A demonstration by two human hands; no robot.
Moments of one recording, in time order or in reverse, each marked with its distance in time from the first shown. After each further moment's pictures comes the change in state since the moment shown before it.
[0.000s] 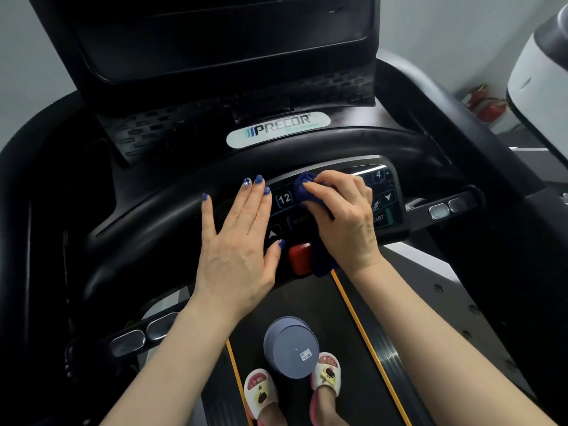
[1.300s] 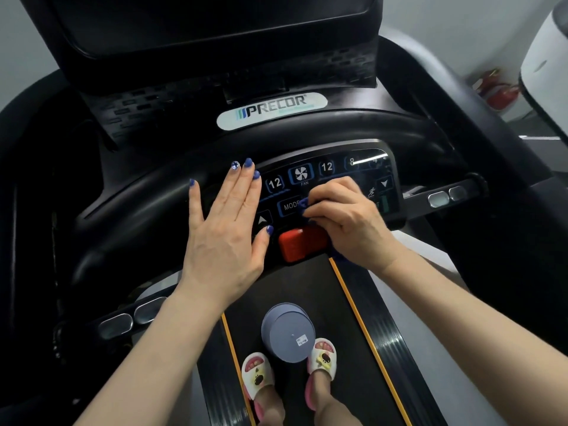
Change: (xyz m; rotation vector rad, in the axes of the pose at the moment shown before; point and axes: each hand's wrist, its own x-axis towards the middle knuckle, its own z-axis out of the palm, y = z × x) left_hand 0.000 0.002 0.003 0.026 0.001 -0.023; right_hand -0.008 0.025 -0.028 0.259 -0.339 -0.237
